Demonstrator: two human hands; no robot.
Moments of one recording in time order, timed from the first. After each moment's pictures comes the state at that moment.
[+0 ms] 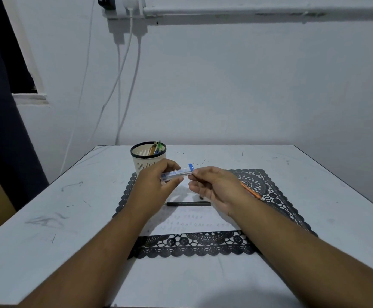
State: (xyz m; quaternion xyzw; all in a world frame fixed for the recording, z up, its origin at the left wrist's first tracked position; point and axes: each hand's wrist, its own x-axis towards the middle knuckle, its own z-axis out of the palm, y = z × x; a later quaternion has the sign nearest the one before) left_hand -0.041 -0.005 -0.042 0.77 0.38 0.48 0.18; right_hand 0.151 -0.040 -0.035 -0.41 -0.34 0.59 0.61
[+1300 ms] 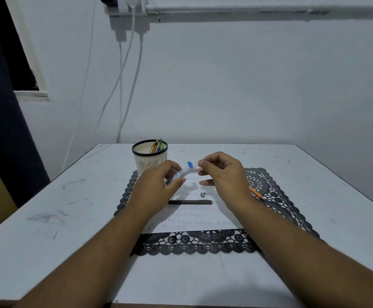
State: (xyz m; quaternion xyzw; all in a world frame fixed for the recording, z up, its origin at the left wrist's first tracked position) left_hand -0.038 -0.010 -0.039 0.78 0.45 0.41 0.16; right_hand 0.151 -0.047 -0.027 -0.49 -0.50 0.31 0.64
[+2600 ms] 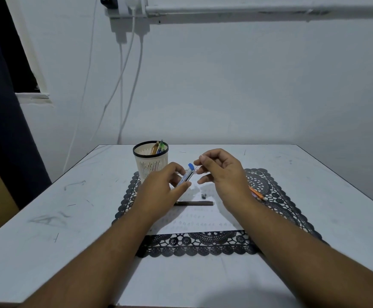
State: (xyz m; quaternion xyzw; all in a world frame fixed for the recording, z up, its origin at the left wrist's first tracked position) left_hand -0.033 -0.015 -0.043 0.78 0.45 0.40 0.16; right_hand 0.145 -0.051 -0.021 -0.41 -0.50 0.37 0.66
